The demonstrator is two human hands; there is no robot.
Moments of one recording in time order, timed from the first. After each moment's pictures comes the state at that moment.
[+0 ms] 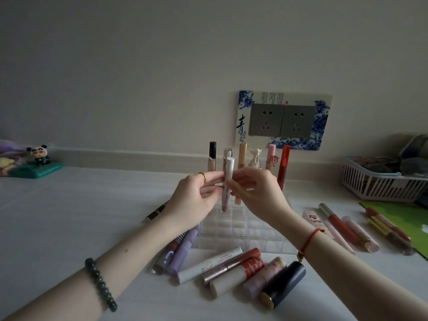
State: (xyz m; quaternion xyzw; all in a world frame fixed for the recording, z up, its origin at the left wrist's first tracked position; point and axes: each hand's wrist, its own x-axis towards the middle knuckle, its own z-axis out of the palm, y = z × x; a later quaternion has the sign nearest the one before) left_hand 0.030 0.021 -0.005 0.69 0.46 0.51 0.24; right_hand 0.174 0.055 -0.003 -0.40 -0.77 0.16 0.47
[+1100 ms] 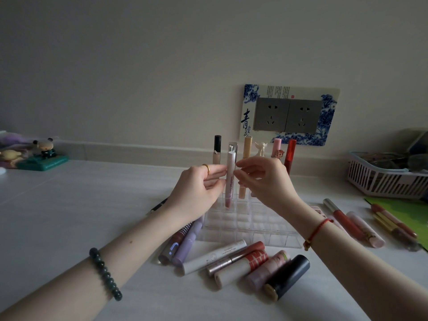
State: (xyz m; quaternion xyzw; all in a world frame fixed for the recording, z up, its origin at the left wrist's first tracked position) left_hand 0.027 0.023 -0.006 0.68 0.47 0.52 0.20; right_hand 0.176 0.055 0.006 -0.43 -0.74 0.17 0.49
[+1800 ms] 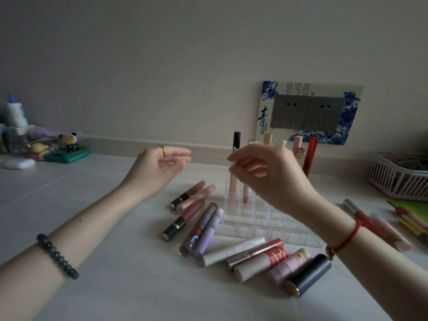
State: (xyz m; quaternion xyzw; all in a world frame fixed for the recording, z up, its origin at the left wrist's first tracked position) left_hand -0.068 0.017 0.010 0.66 0.52 0.52 0.17; right_hand 0.151 0.012 0.033 -0.32 -0.84 0.12 0.43
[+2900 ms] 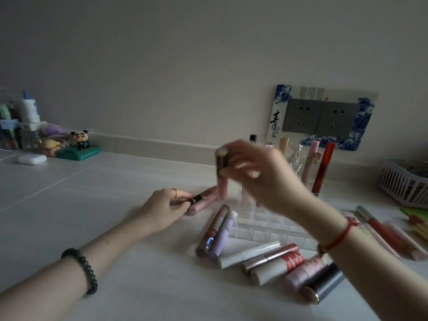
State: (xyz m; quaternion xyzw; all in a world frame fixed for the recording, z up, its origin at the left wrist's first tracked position) left_hand -0.096 0.024 -0.062 0.70 0.60 0.37 0.11; right_hand 0.117 0.004 0.041 -0.24 -0.86 0.17 0.41
